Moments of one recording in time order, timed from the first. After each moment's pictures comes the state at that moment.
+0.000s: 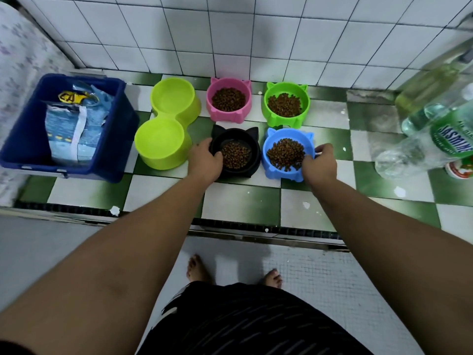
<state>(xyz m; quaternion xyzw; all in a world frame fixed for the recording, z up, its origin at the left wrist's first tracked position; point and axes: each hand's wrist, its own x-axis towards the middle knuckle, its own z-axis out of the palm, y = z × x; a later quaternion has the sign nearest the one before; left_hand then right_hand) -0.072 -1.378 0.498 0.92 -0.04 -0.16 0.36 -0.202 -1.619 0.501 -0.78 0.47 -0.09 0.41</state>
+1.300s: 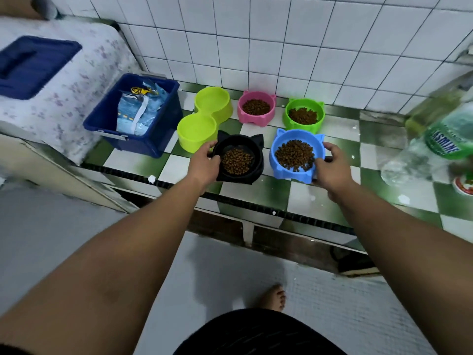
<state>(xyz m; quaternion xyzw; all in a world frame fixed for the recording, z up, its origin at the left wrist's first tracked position) -0.166 -1.304 0.554 0.86 0.02 -0.10 0.51 -0.267 -1.587 0.571 -0.73 0.35 -0.06 0.59</state>
